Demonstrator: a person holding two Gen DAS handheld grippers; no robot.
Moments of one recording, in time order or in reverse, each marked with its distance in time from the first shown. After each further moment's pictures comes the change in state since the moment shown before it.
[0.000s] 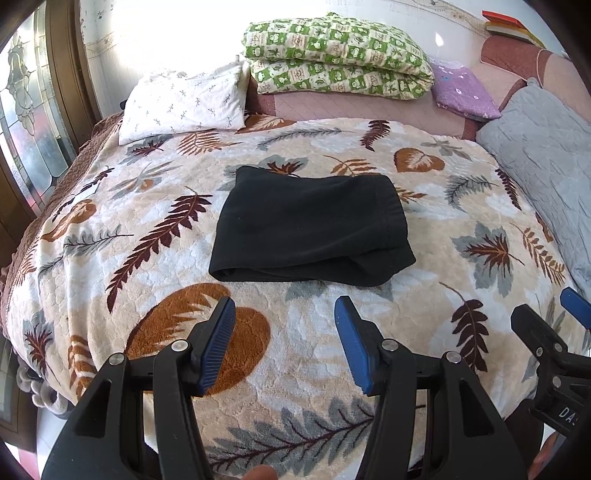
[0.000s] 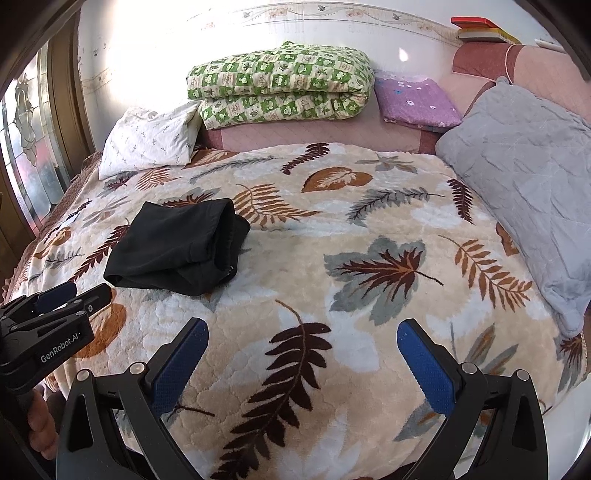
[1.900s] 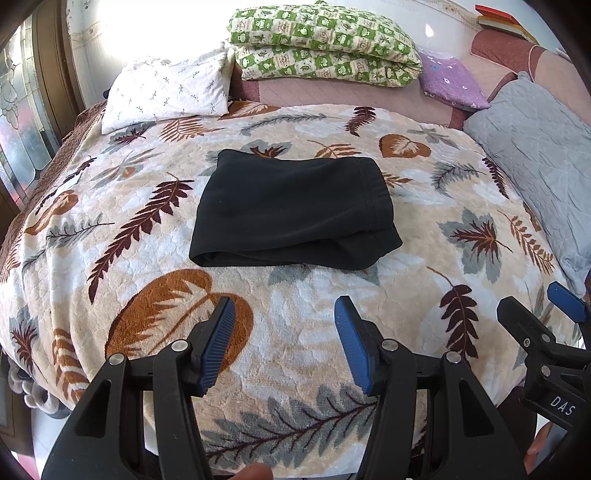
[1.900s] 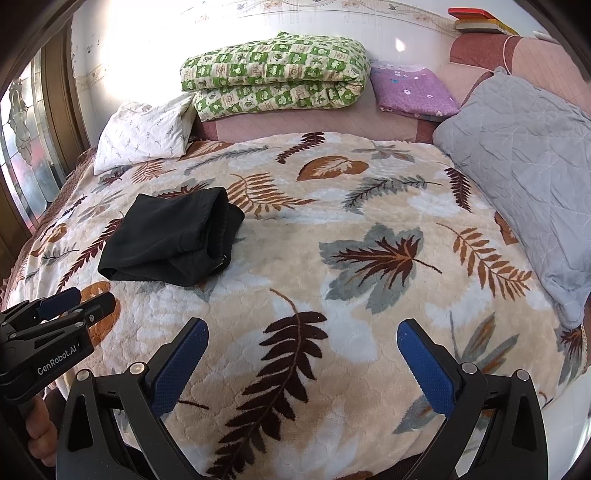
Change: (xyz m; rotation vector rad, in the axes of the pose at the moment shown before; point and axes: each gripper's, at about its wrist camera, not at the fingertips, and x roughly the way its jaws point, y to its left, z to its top) left arm 0.005 -0.005 -0.005 0.004 0.046 -0.061; right arm 0.008 -0.005 -0.005 0.012 0.035 -0.002
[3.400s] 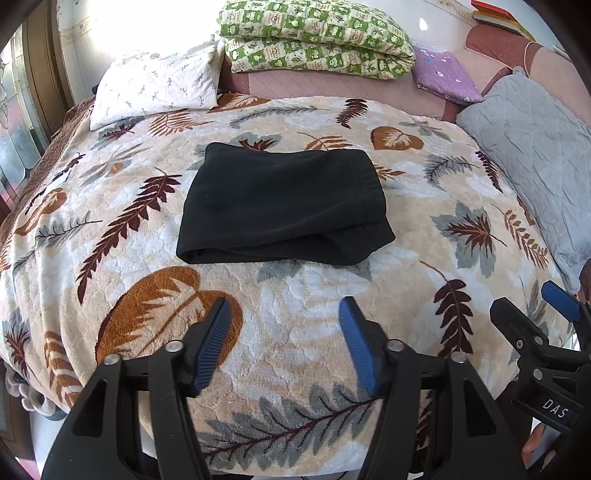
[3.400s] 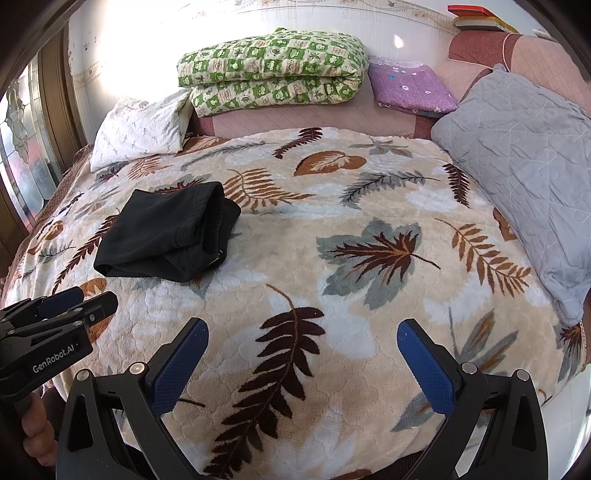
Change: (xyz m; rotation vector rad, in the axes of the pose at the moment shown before) left arm 0.005 -0.001 0.001 0.016 0.027 -0.033; right arm 0.003 -0.002 -0.002 -0.001 0.015 -0.009
